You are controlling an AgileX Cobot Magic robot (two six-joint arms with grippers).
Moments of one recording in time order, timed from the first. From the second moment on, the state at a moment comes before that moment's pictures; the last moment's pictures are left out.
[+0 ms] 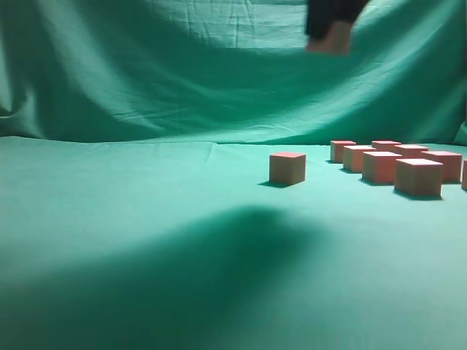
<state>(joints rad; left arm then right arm) 0.07 -0.02 0.02 0.41 0.37 -0.08 0.47 1.76 -1.55 0.10 1.08 -0.38</state>
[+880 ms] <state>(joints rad) 0.07 -0.02 0.02 0.41 0.37 -0.08 0.60 2.20 -1.88 0.03 1.01 -0.98</state>
